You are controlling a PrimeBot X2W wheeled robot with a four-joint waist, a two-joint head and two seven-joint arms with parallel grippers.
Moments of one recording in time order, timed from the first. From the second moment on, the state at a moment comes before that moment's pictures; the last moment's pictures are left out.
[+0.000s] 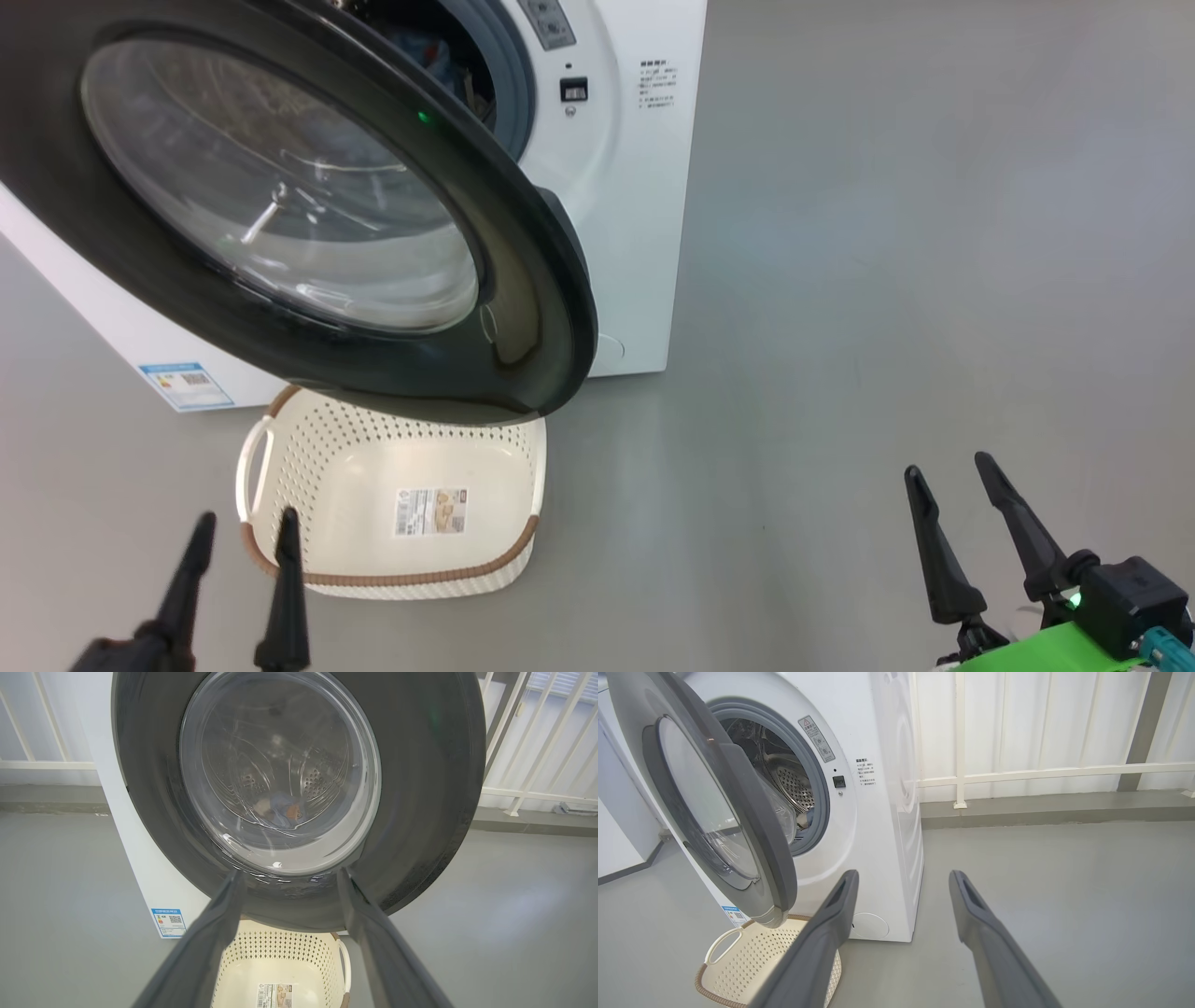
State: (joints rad) left arm 0.12 0.14 -0.08 -0.13 -0.32 0.02 -0.13; right arm 0.05 -0.12 0.02 -0.02 0.26 0.12 -0.25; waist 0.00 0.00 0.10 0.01
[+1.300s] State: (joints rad) left arm 0.16 0.14 -0.13 -0.09 -0.29 0.05 -0.15; right arm 0.09 -0.11 0.02 0.00 0.23 0.12 -0.25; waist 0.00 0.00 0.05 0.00
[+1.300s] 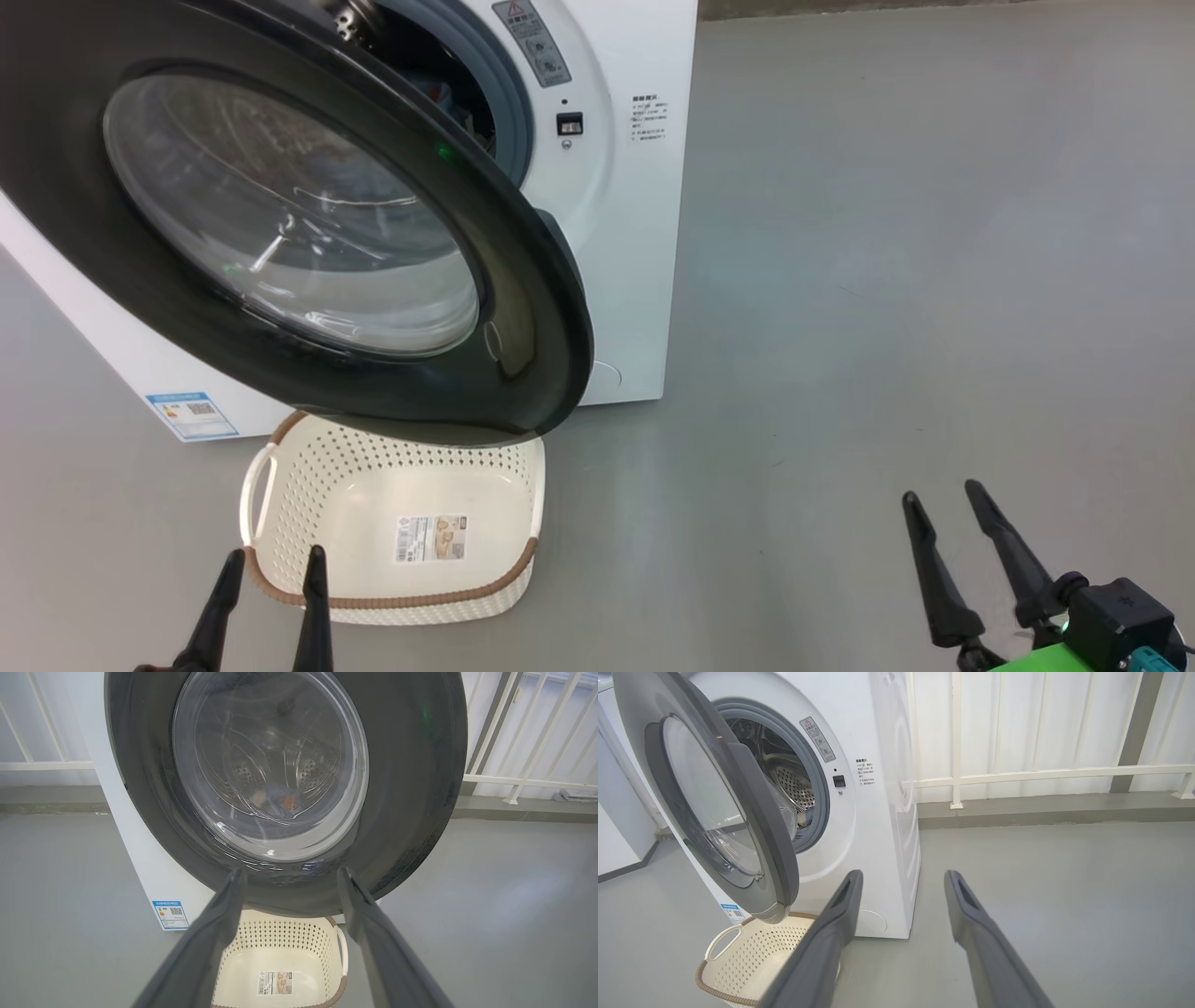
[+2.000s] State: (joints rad) left arm 0.12 0.14 -0.17 -0.07 -0.28 0.05 -0.17; right arm 0.06 -0.12 0.01 0.06 0.25 0.12 -0.22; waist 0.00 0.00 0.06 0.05
